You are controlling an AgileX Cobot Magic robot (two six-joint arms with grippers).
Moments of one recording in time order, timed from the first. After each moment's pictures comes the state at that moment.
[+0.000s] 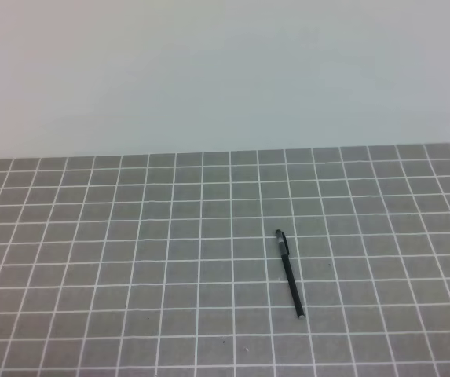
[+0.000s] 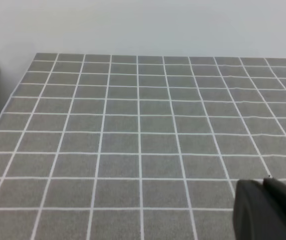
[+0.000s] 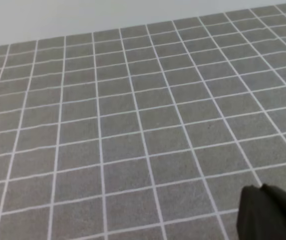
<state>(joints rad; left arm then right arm) -0.09 0.01 0.00 -0.10 0.31 -0.05 -0.04 -0.03 0.00 -0.22 0.31 0.26</state>
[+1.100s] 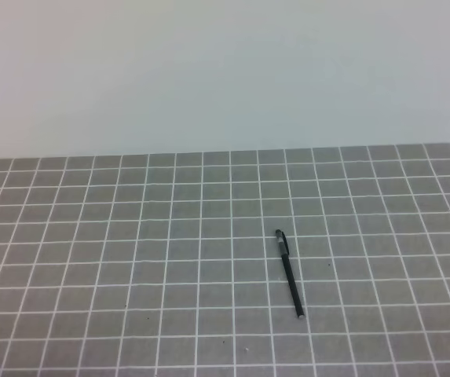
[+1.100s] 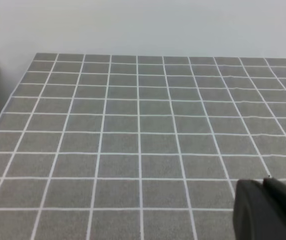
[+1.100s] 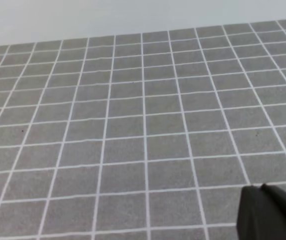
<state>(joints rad) -0.09 0.01 0.00 -0.10 0.31 -0.05 0.00 -0.03 -0.01 -0.03 0.29 0.02</state>
